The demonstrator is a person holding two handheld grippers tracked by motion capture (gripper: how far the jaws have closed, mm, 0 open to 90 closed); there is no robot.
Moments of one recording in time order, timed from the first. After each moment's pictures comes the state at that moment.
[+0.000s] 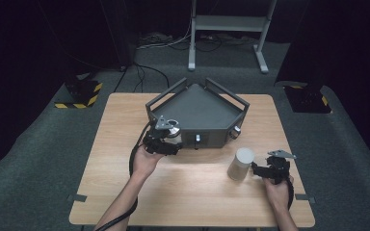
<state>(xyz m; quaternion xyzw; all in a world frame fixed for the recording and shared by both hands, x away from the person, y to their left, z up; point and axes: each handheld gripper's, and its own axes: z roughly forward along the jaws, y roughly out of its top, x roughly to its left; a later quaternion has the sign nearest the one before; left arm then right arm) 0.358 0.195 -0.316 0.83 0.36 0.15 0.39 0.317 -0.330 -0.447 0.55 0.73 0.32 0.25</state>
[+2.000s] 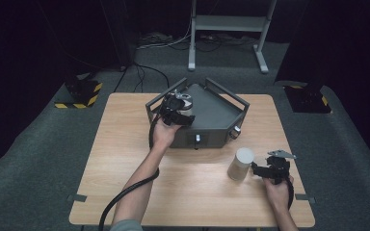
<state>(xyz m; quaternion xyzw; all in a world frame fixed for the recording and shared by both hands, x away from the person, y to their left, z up) 0.435 0.139 -0.298 0.82 0.41 0.19 0.36 0.317 -0.330 -0.447 0.55 0.73 0.32 0.25</state>
